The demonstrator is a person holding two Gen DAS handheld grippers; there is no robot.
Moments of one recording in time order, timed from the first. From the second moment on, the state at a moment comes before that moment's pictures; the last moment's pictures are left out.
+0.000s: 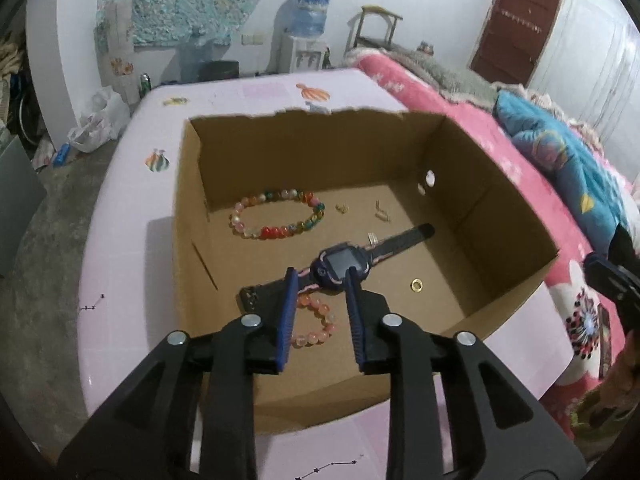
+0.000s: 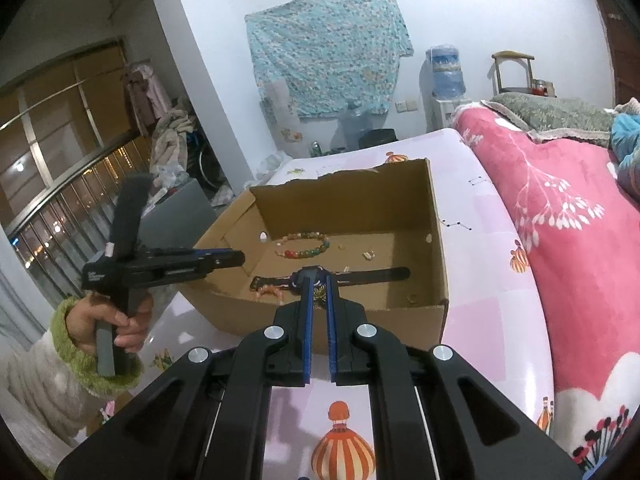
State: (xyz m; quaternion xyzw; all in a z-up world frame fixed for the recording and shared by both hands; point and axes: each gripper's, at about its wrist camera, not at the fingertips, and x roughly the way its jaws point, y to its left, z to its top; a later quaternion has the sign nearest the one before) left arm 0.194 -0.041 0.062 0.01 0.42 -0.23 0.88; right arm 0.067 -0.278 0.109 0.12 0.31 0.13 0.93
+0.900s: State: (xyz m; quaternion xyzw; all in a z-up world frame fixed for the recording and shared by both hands) left arm 0.146 0.016 0.072 -0.01 0.38 -0.16 0.91; right arm 0.196 -0.231 0.056 0.18 0.49 0.20 0.83
